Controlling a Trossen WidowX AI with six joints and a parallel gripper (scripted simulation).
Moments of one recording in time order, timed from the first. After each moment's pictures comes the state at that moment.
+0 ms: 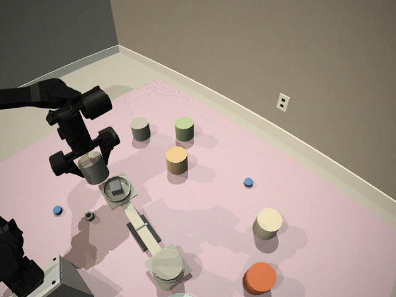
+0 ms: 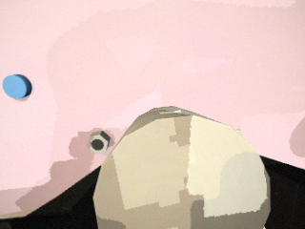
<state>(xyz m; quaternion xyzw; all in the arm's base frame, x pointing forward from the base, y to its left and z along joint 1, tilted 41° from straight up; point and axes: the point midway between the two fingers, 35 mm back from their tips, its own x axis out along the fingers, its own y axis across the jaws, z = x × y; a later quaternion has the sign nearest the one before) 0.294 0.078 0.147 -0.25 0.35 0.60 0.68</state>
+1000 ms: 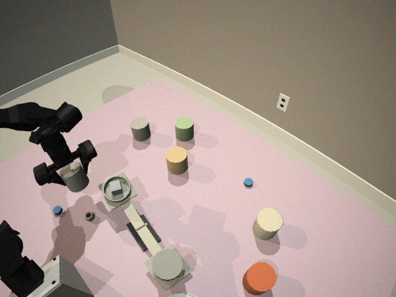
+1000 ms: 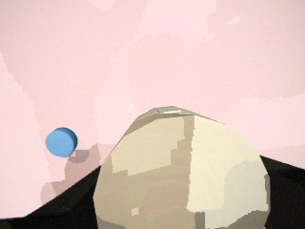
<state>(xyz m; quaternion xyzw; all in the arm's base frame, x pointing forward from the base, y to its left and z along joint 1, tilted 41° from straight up) 0.241 0.164 0.151 -0.24 0.34 0.60 0.68</state>
